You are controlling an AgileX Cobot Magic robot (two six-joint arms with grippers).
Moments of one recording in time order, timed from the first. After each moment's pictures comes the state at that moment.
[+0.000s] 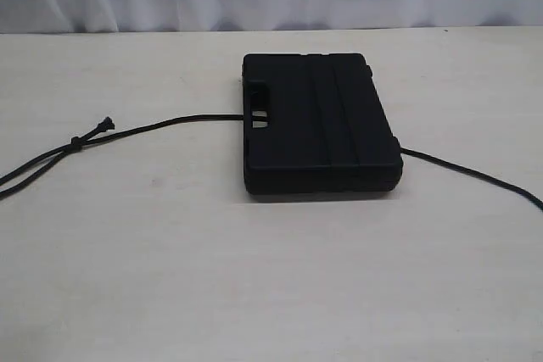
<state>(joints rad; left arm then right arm) 0.01 0.00 0.00 -0.08 0.35 0.16 0.06 0.00 0.00 -0.23 0.00 0.12</state>
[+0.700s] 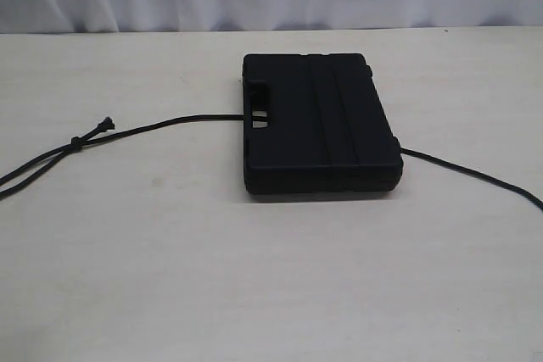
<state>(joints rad) 0.01 0.00 0.00 -0.08 0.35 0.16 0.06 0.18 -0.62 -0.10 0.06 0.28</state>
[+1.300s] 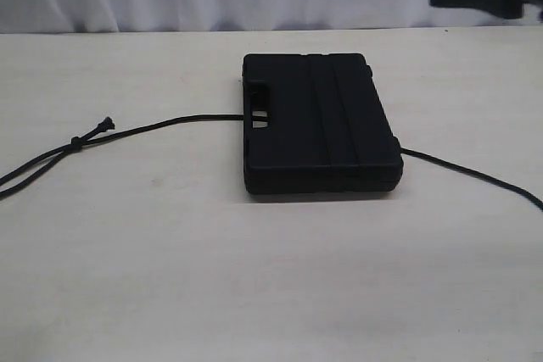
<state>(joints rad) 0.01 0.00 0.00 -0.08 0.35 0.16 0.21 1.16 -1.10 0.49 0.75 -0.42</state>
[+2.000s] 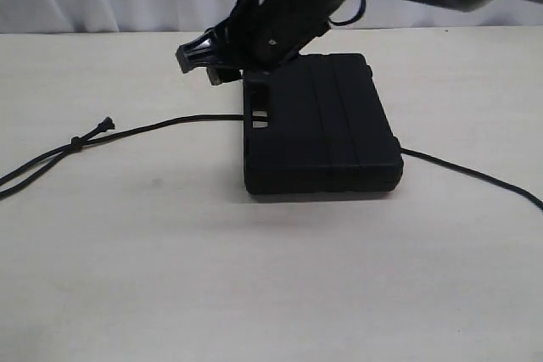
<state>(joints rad) 0.01 0.00 0.00 -0.08 0.35 0.16 0.63 1.91 -1.61 0.02 0.73 0.16</state>
